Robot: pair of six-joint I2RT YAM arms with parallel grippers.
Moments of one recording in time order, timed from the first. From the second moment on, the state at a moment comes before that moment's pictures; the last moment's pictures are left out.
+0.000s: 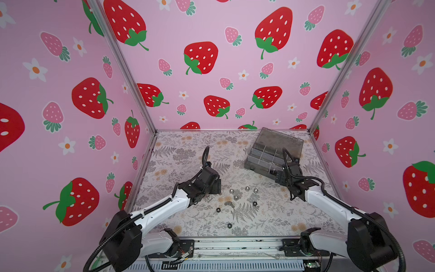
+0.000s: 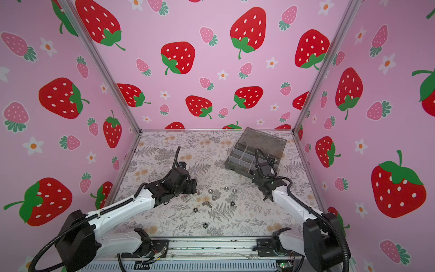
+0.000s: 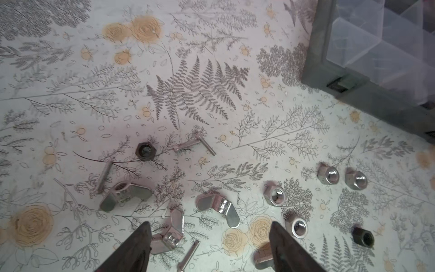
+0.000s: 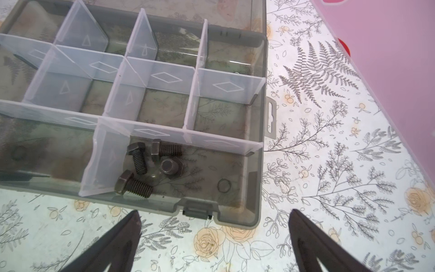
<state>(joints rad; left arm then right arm) -0.72 1.28 0.78 -0.45 -0.22 -0.54 0.43 1.22 0.64 -0.32 0.47 0.46</state>
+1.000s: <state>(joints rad) -0.78 1.69 0.95 -0.55 -0.19 -0.72 0.43 1.15 0.62 -0.30 0.51 0.50</state>
